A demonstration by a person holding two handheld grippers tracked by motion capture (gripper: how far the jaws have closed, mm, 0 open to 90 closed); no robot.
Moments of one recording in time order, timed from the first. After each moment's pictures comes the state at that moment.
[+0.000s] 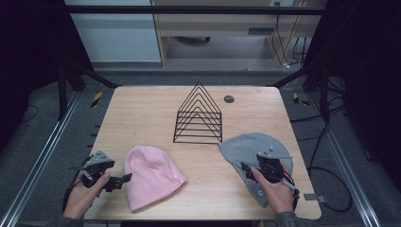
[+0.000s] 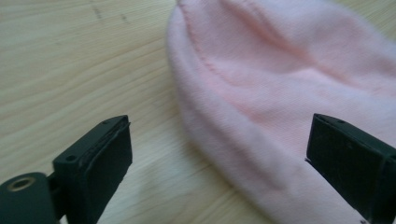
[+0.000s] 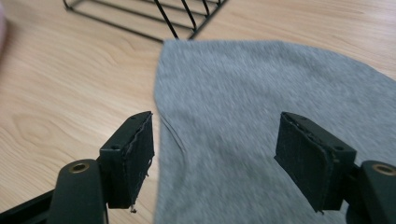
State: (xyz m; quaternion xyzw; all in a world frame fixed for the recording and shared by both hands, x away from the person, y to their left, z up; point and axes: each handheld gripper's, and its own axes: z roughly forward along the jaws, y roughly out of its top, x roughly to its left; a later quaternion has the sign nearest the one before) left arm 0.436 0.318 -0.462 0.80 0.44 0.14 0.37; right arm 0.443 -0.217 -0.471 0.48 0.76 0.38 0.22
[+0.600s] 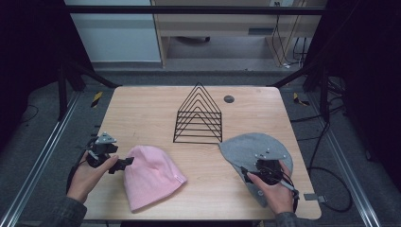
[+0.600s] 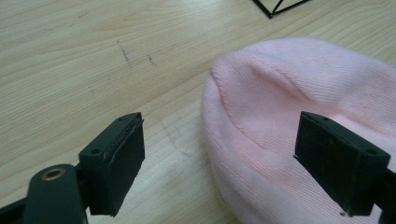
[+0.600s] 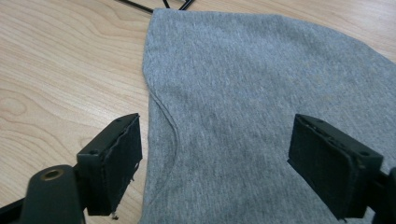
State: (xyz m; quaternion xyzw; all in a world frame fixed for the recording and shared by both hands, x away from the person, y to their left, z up) left arm 0.485 0.307 -0.433 0.83 0.44 0.15 0.32; right arm 0.443 -0.212 -0.476 0.48 0.78 0.34 0.22
